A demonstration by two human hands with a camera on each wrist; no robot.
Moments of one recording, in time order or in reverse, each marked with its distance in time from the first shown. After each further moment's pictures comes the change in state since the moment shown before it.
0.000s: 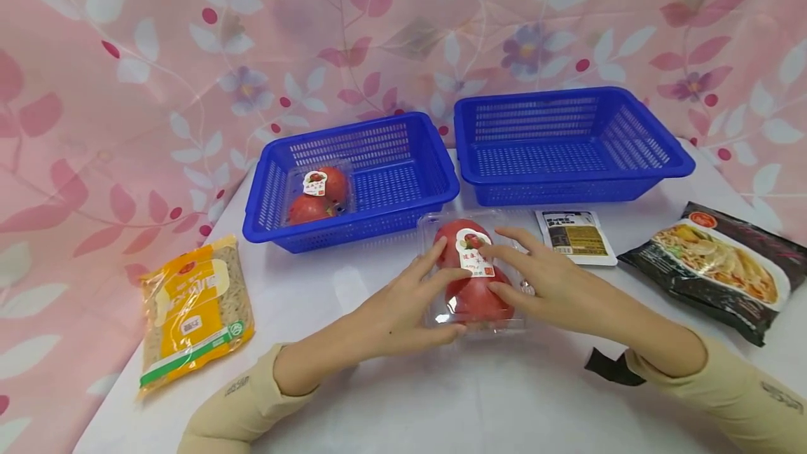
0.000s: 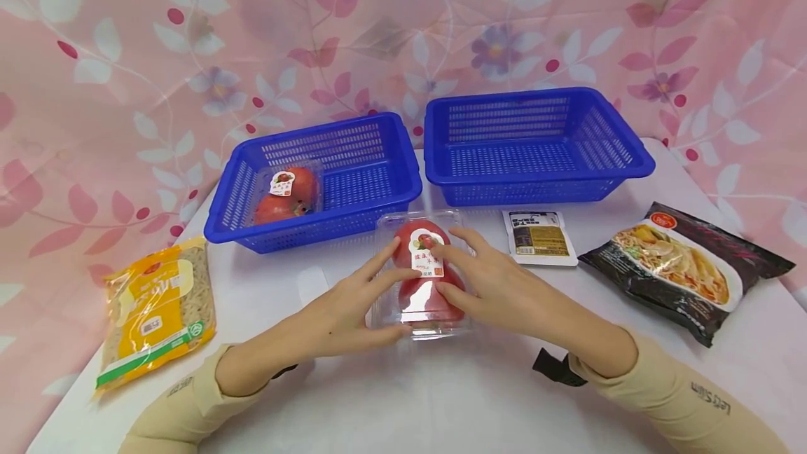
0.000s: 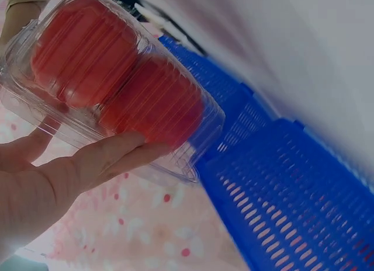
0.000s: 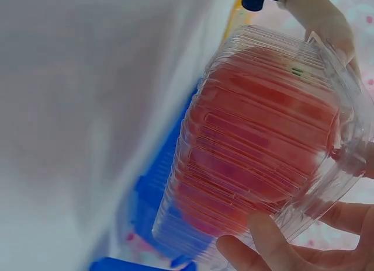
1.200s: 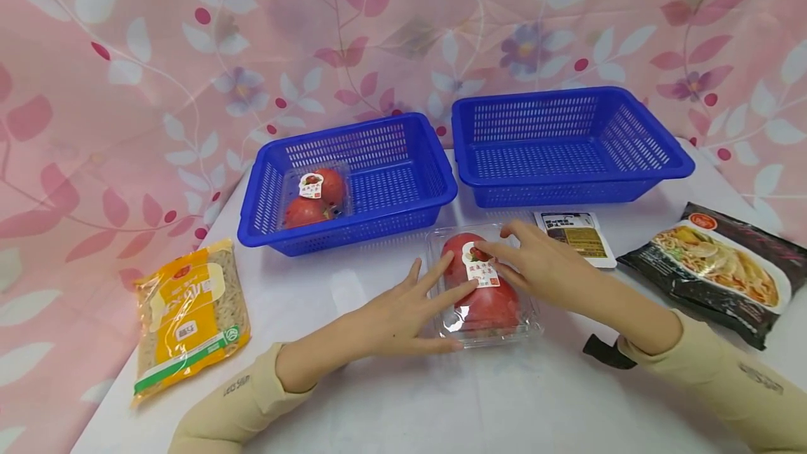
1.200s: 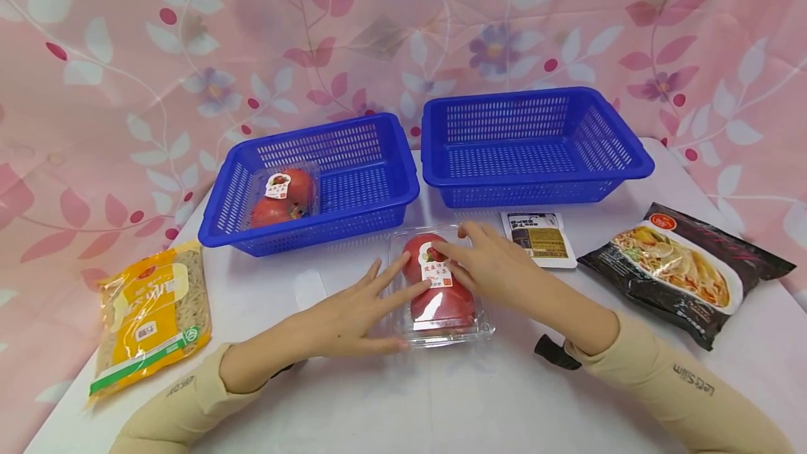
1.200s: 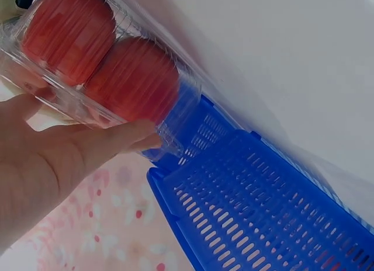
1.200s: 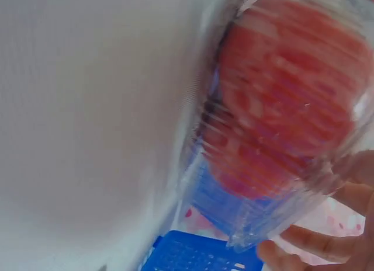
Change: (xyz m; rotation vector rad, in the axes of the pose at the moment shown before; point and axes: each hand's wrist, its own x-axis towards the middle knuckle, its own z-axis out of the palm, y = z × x) left_hand 0.006 -0.025 0.020 0.171 -0.250 0.053; right_hand 0.022 0.039 0.016 -0.295 0.026 -0.084
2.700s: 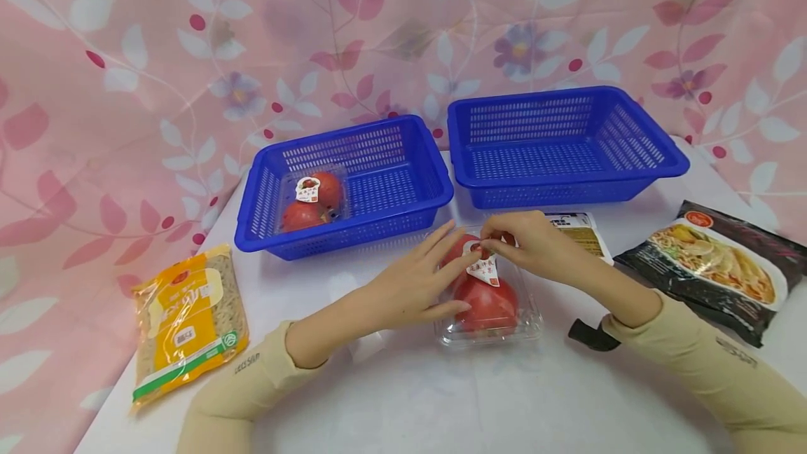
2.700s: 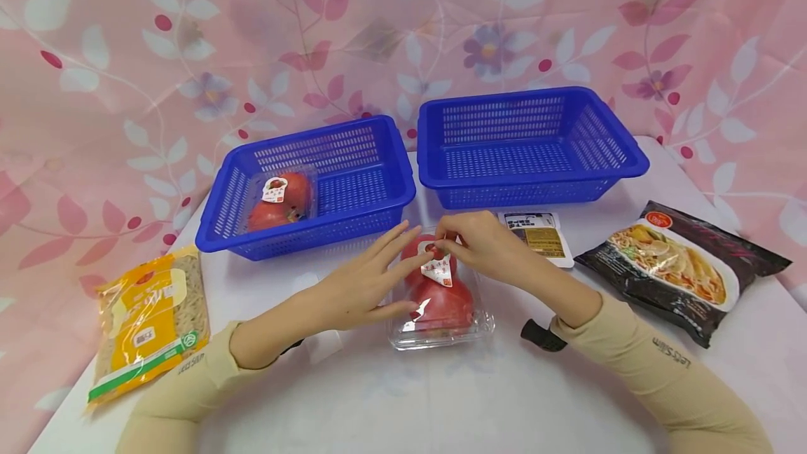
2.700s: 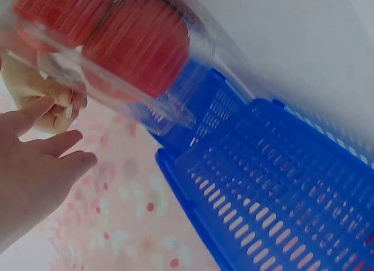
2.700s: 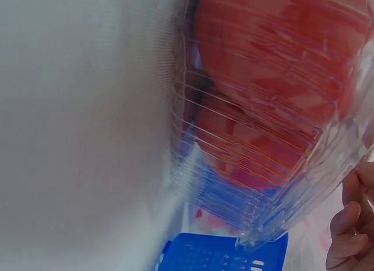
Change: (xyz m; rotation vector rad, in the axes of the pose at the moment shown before) left_hand 0.030 -0.008 -0.022 0.257 0.276 0.224; right_hand 0.026 0.013 -0.005 0.358 0.160 -0.078
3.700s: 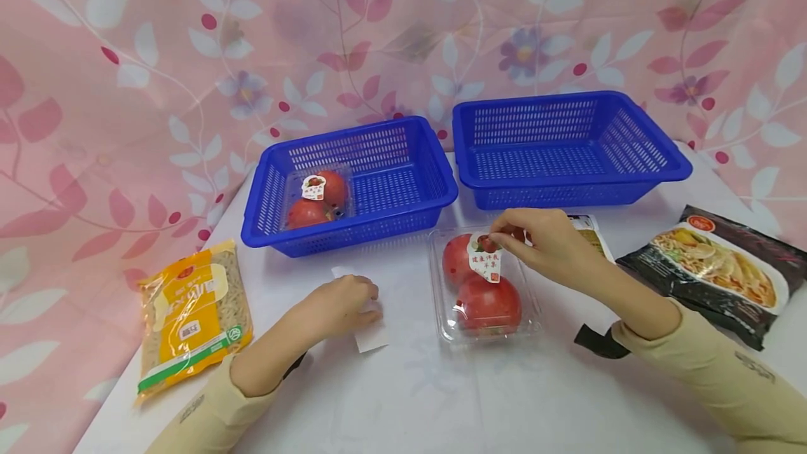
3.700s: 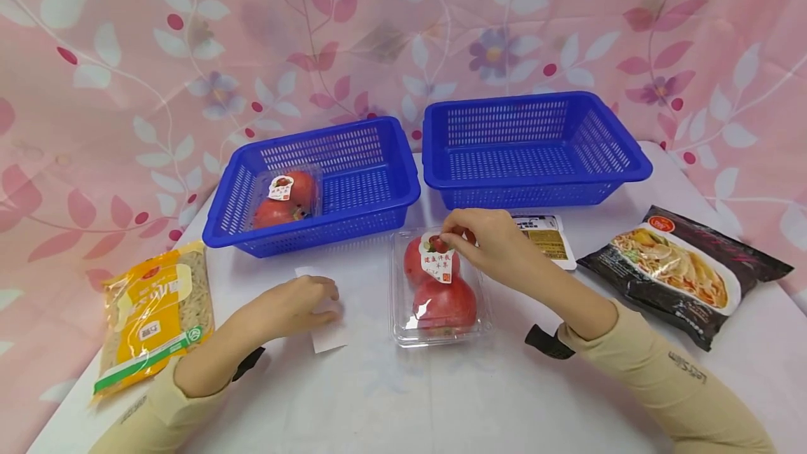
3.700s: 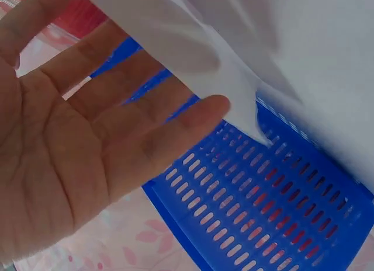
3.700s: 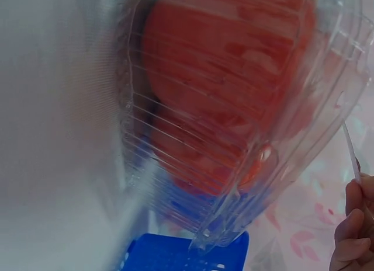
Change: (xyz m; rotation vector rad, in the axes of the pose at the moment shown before) left_hand -0.082 -0.023 -0.008 -0.247 -0.400 -0.496; right_hand -0.008 -0.022 -0.013 -0.057 0.161 0.010
